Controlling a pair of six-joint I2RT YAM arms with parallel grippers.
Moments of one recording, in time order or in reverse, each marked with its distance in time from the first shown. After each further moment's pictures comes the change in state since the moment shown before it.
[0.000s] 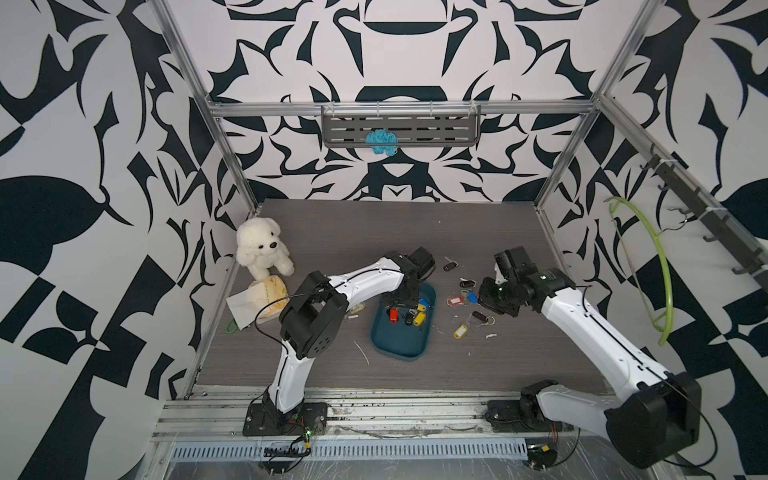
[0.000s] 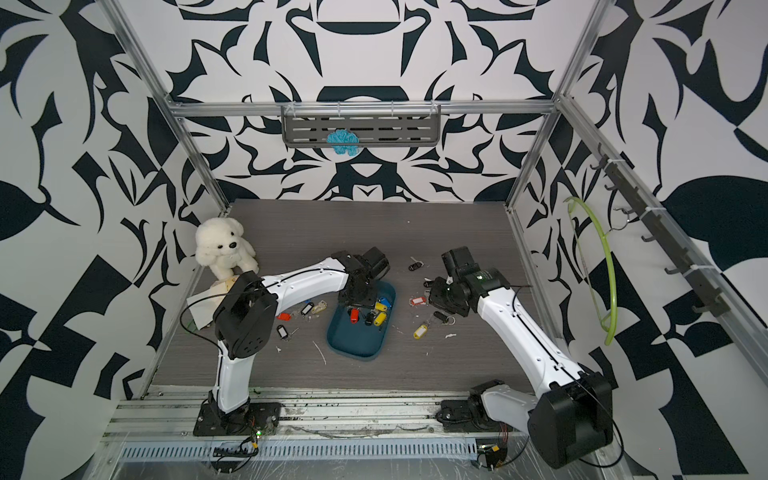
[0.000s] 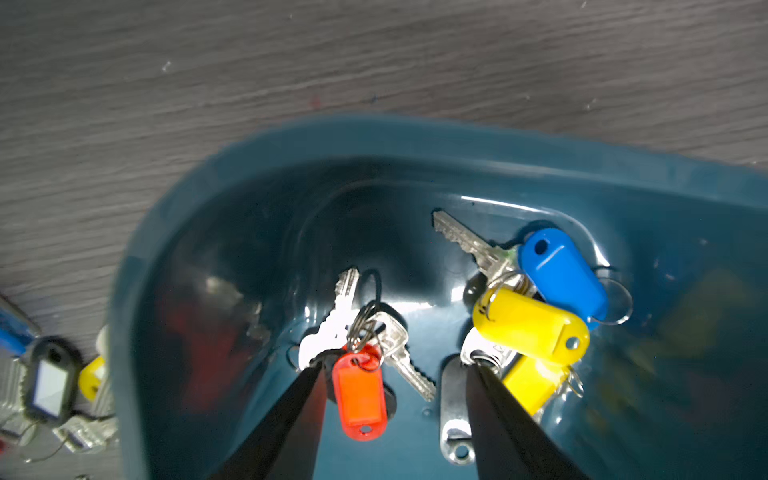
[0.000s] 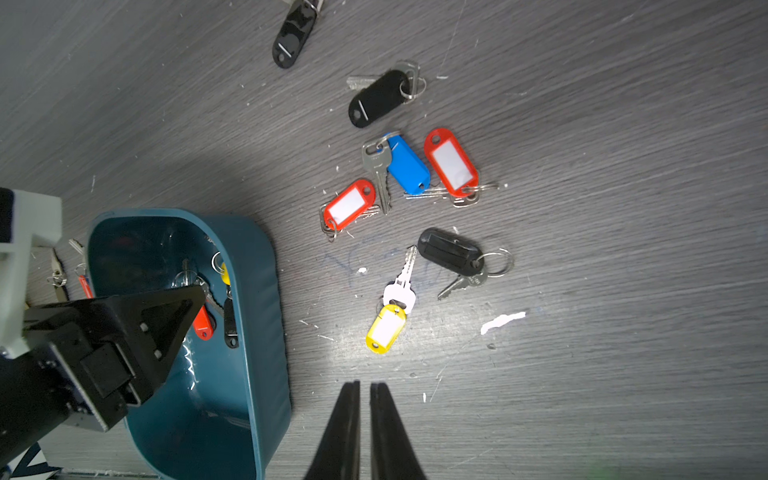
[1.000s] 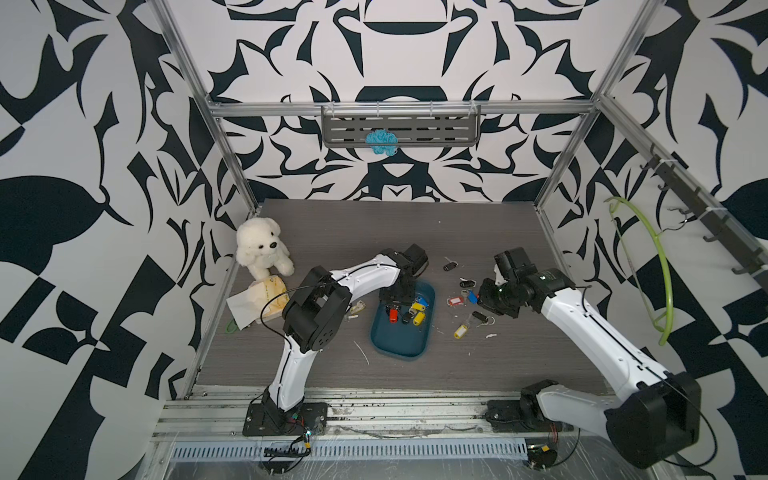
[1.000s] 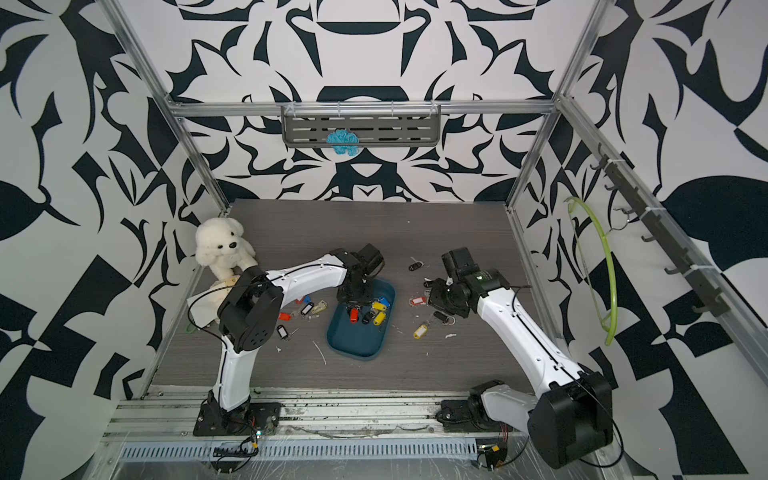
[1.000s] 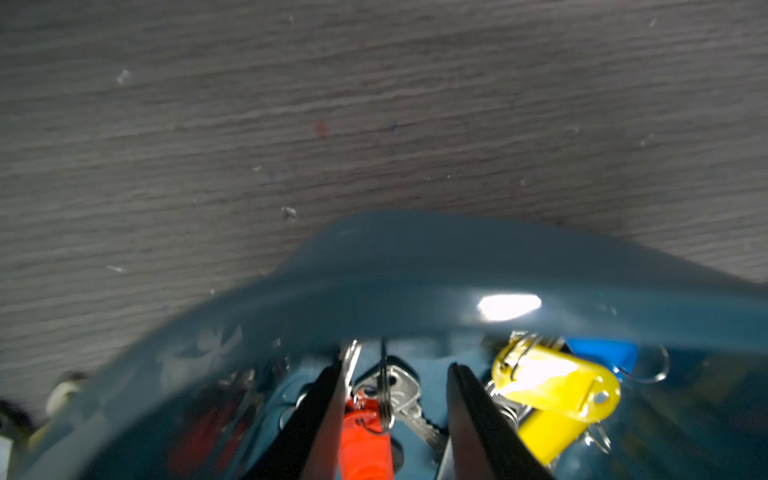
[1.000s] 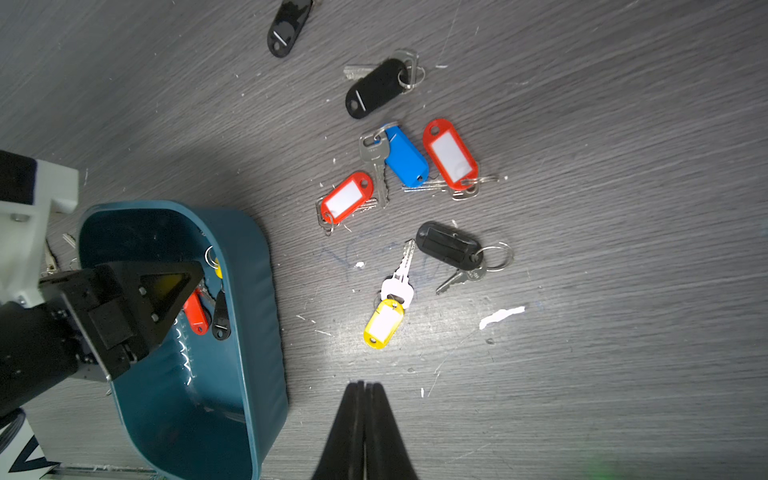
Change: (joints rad) left arm 0.055 0.049 0.000 0.043 0.077 0.022; right arm 0.000 0.000 -0.005 -0.008 -0.007 -0.003
